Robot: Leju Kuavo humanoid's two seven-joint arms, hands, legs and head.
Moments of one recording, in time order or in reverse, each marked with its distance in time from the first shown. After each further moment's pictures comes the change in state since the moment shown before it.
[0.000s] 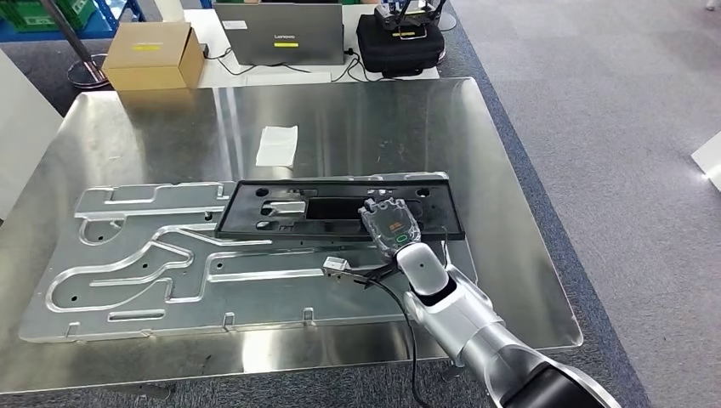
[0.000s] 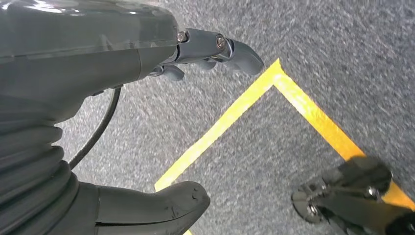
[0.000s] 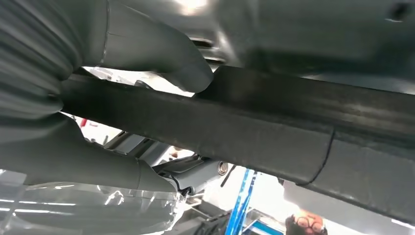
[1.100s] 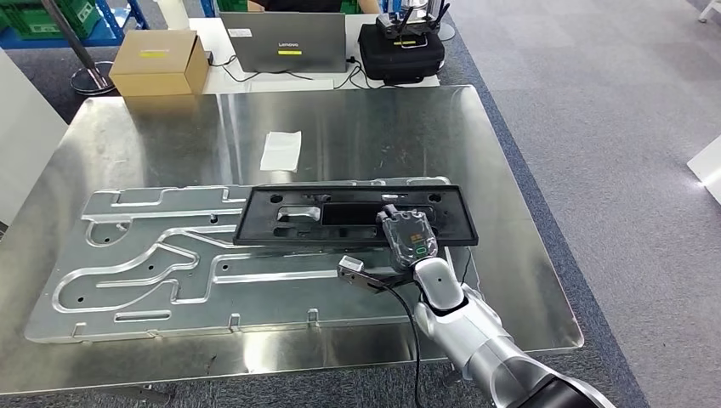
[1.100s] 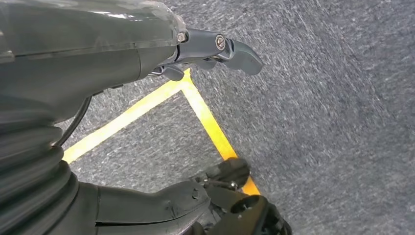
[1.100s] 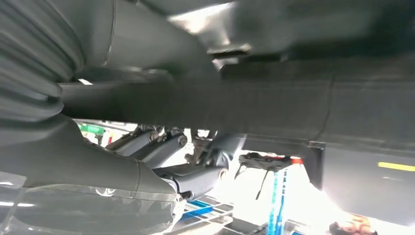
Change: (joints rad) left arm -0.020 -0.001 0.081 0.000 0.202 -0.045 -0.363; right arm 0.062 -0.040 -0.065 0.082 -0.103 -0.126 -0.016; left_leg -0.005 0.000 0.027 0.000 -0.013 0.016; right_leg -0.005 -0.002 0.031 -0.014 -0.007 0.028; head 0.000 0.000
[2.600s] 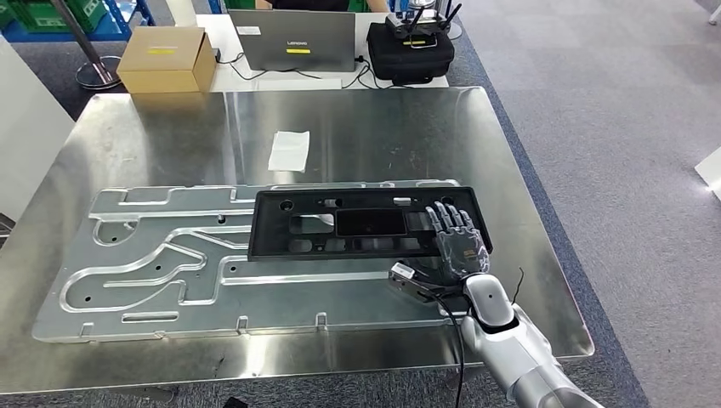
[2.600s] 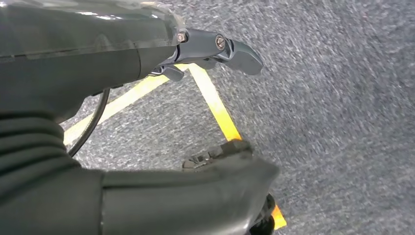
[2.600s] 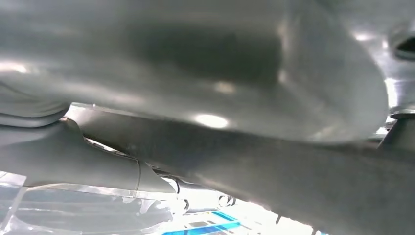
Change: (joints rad) left arm -0.039 -0.121 0.008 0.000 0.013 0.049 0.154; right arm 0.165 -0.166 -0.162 -0.221 0.007 0.033 0.000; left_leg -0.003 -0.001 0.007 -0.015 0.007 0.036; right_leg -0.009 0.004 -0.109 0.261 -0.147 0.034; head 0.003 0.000
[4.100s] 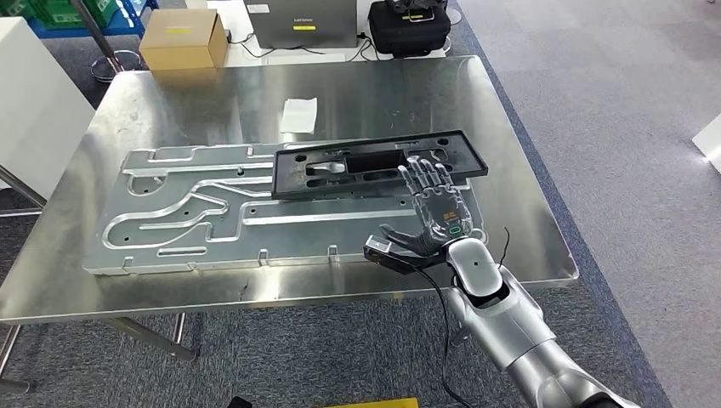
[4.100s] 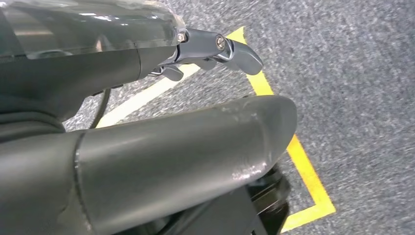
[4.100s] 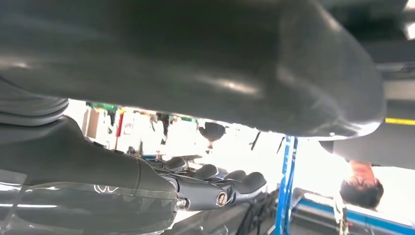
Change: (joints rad) left arm -0.008 -0.005 -0.012 0.000 0.012 -0.012 0.016; right arm -0.086 0.013 0.120 -0.247 0.018 0.121 0.022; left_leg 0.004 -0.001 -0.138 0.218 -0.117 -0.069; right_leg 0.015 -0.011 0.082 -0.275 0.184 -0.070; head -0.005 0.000
